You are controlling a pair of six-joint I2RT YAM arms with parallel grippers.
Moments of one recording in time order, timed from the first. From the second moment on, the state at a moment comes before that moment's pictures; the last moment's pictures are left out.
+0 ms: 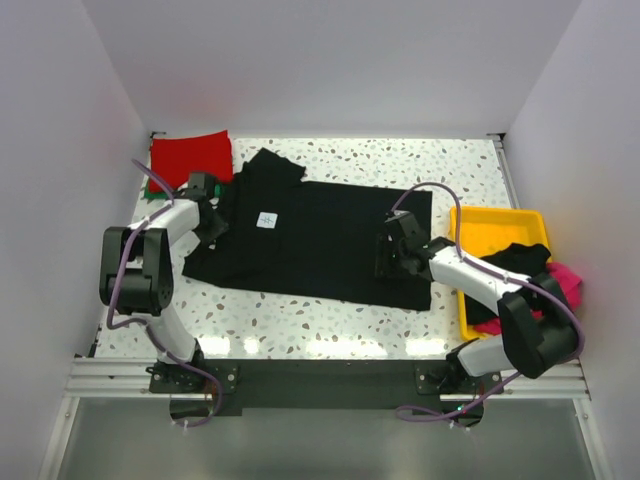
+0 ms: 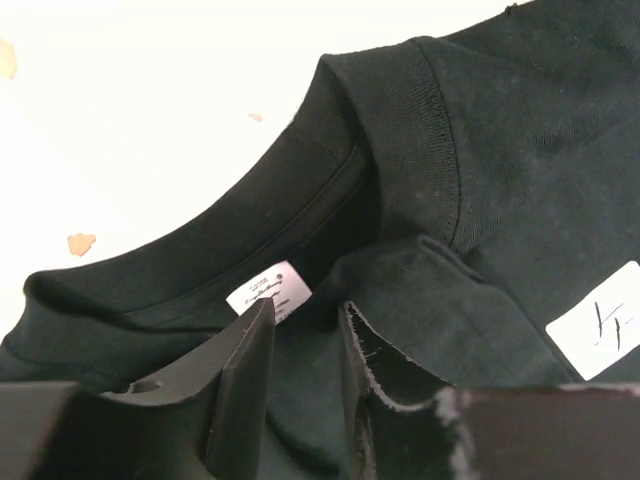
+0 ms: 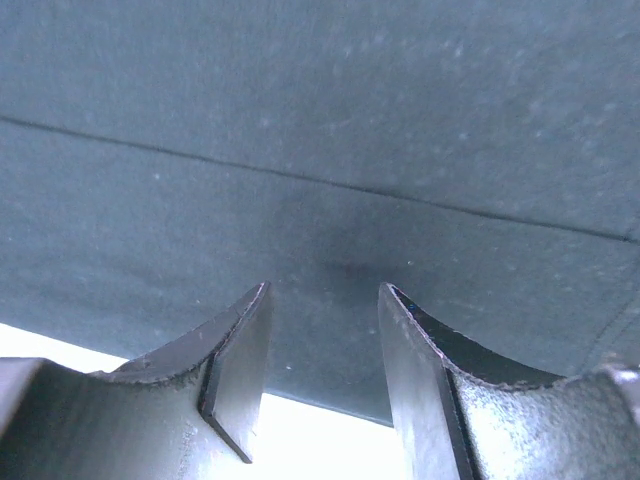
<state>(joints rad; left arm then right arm) -0.03 1.75 1.08 -0.50 -0.21 -0.72 0.50 1.40 0.77 -0.38 0.07 0.50</state>
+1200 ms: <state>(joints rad) -0.03 1.70 1.21 -0.49 -0.11 -0.62 0.51 1.46 0.72 -0.31 0.06 0.54</state>
